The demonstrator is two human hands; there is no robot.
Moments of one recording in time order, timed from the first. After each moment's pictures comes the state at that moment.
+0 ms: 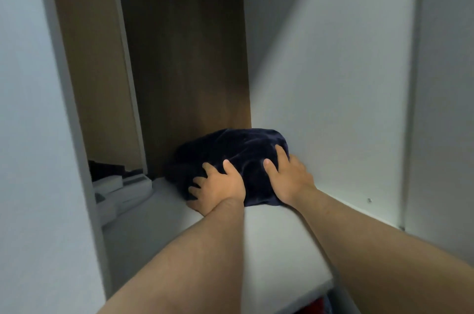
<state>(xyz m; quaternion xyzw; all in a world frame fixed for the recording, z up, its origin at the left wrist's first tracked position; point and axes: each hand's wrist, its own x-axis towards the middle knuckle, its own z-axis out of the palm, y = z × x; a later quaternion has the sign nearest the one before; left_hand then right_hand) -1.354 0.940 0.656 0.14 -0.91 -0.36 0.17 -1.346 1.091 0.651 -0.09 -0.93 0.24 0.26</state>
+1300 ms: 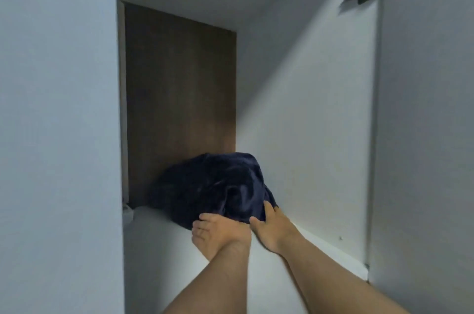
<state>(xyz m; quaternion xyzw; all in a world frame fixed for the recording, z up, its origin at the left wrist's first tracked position) -1.320 0.972 0.649 0.12 -0.94 -0.31 0.07 -1.319 1.096 0.639 -0.12 -0.95 0.27 0.13</state>
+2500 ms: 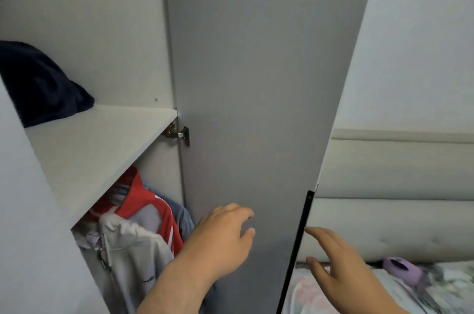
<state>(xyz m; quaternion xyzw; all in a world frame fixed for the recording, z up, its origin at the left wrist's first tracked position) -1.030 0.895 0.523 -0.72 -0.66 -0.22 -0.08 -0.778 0.927 0.478 -0.50 -0.82 0.16 0.22</state>
